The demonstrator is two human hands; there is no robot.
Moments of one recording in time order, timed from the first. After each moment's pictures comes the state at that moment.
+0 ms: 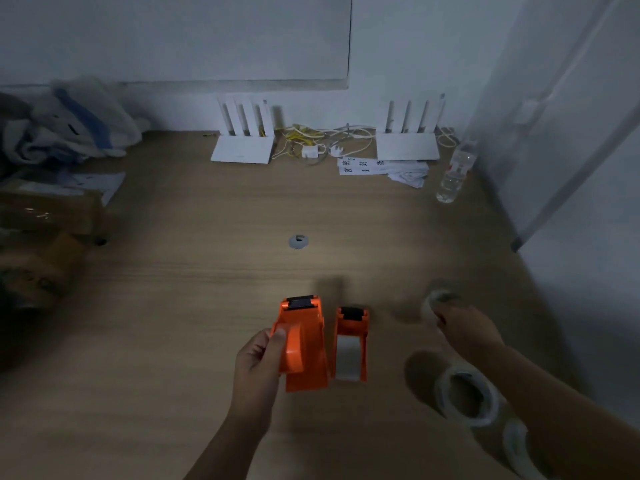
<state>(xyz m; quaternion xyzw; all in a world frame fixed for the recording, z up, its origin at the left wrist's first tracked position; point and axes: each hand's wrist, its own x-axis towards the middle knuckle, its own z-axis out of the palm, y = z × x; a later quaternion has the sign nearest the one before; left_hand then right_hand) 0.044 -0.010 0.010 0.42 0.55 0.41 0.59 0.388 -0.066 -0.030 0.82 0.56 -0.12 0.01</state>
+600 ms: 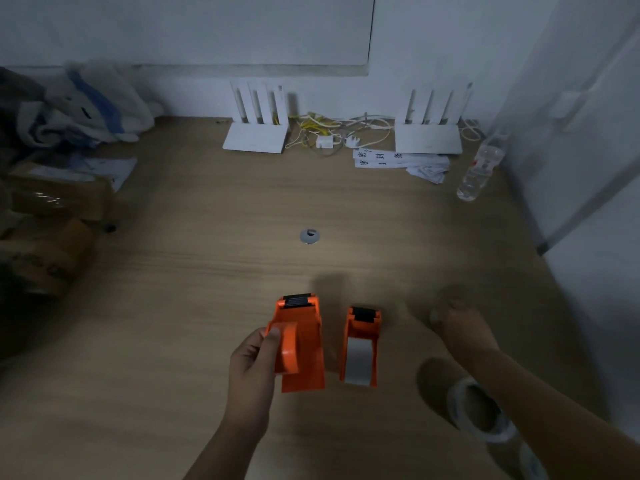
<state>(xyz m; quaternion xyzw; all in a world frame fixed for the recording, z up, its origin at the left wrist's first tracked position) 0.032 0.001 0.002 0.39 0.56 0.44 0.58 0.376 -0.032 -0.063 0.82 0.56 -0.10 0.03</state>
